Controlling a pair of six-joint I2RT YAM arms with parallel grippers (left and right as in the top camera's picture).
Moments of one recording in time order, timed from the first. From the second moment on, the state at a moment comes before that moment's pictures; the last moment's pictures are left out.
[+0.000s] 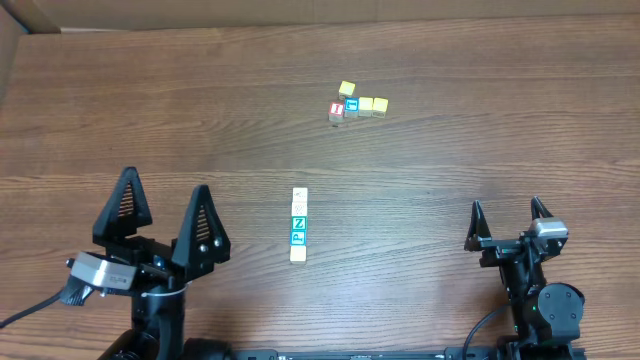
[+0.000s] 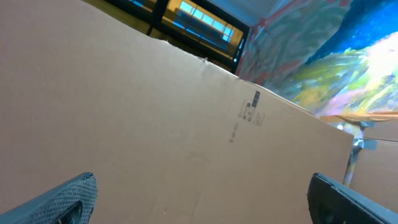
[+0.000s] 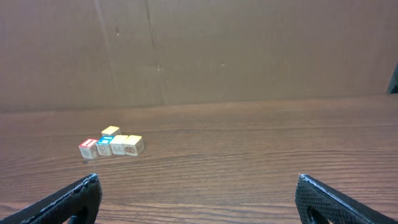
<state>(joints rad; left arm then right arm) -0.11 0.26 0.51 0.32 0.03 -0.45 0.05 0.01 0.02 -0.03 -0.03 0.09</state>
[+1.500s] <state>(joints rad) -0.01 0.02 0.21 0.29 0.03 -0.45 0.05 0.01 0.02 -0.03 -0.03 0.09</state>
